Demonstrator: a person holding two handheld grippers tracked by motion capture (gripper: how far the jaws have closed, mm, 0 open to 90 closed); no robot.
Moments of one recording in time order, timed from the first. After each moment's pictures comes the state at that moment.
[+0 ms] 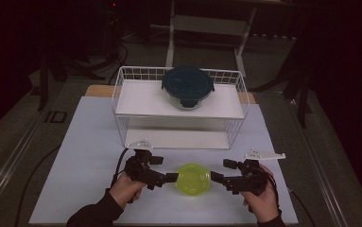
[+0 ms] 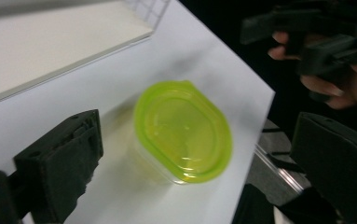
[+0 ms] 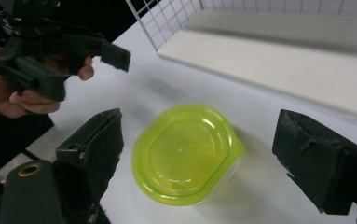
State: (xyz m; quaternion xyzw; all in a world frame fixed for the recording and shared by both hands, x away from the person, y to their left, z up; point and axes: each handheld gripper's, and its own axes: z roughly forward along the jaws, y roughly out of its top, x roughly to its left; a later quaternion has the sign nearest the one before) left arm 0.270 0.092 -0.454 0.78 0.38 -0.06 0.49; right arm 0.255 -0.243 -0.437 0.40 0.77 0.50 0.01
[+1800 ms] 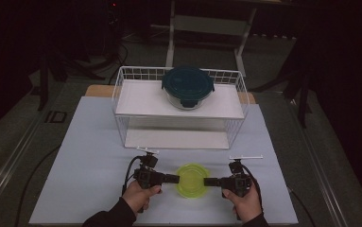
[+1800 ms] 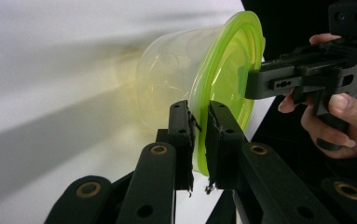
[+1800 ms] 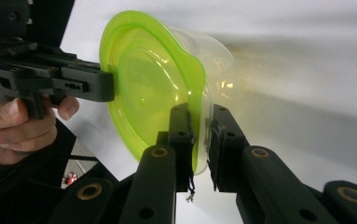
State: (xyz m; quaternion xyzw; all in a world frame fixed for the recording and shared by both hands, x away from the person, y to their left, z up) left arm 0.277 0.082 -0.498 0.72 0.50 -0.20 0.44; right arm 0.270 -0.223 -0.487 0.55 0.72 0.39 -0.15
